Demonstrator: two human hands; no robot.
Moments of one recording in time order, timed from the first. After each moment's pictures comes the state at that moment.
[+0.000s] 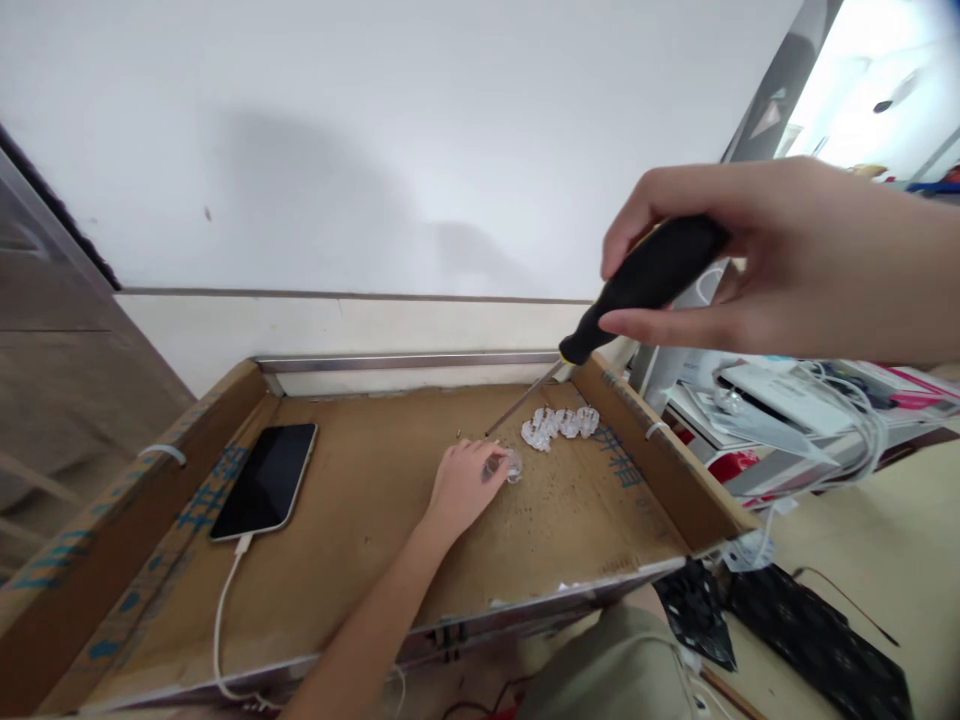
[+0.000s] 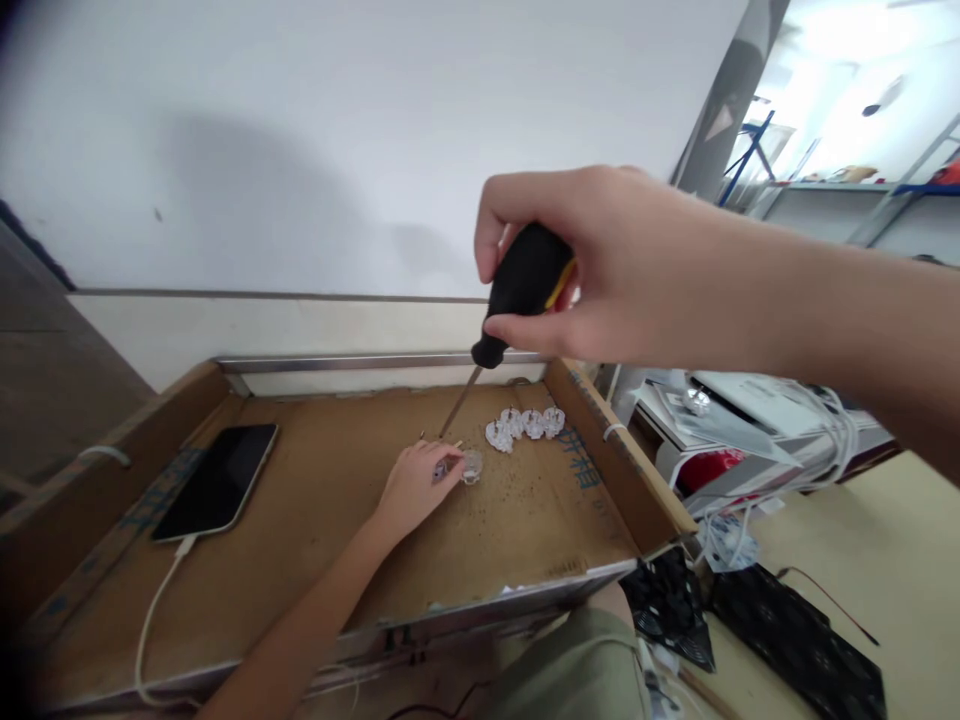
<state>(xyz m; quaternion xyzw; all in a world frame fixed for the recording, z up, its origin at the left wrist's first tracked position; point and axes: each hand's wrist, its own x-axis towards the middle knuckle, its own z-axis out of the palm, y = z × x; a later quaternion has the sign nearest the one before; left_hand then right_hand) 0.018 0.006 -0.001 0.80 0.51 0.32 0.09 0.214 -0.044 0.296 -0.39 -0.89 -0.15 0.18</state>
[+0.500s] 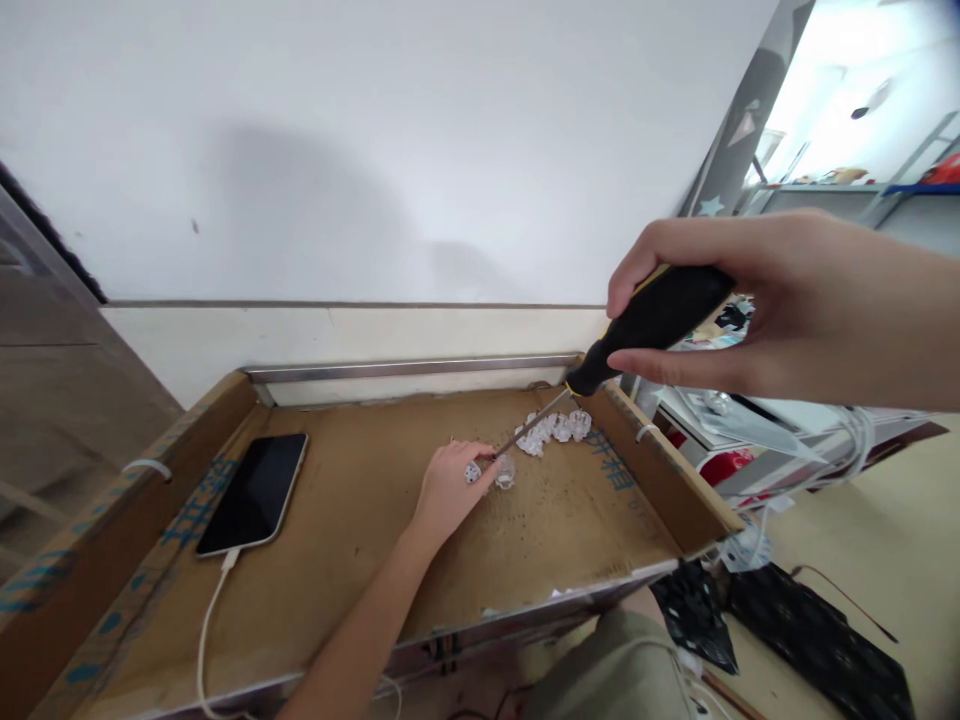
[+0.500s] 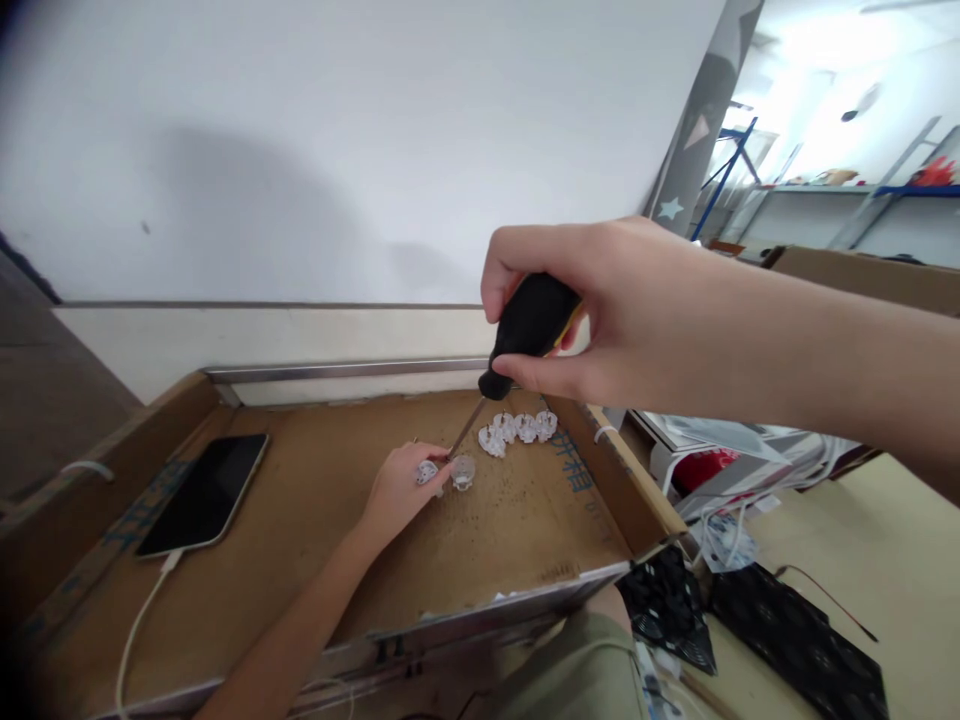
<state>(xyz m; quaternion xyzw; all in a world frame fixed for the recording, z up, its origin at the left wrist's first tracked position) 0.011 0.009 0.004 0.79 0.46 0.40 0.09 0.213 -0.071 0.295 -0.48 -0.86 -0.08 0.14</state>
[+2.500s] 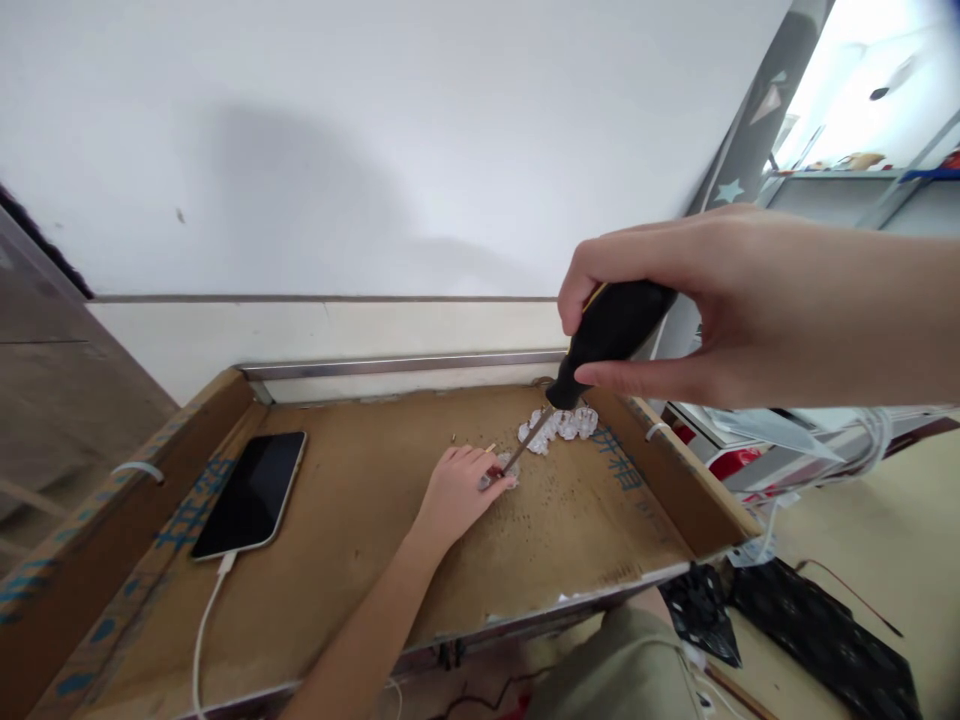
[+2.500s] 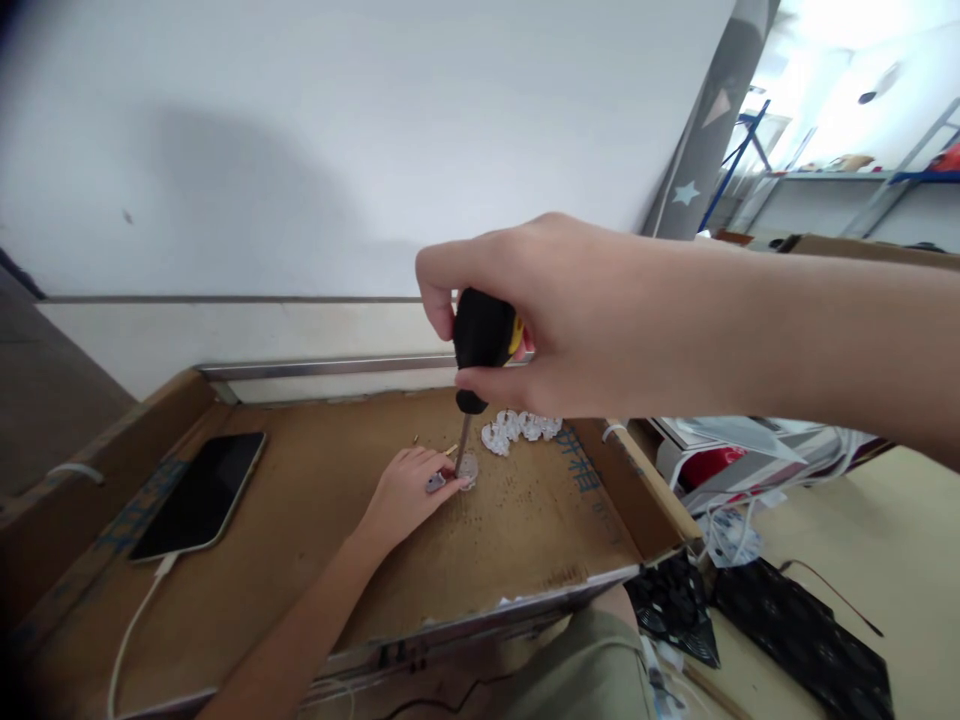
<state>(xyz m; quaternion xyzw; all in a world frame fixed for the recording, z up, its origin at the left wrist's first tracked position) 0.011 0.009 -0.002 0.85 0.43 0.30 0.03 0.197 -0.048 0.288 -0.43 -0.89 -0.06 0.13</state>
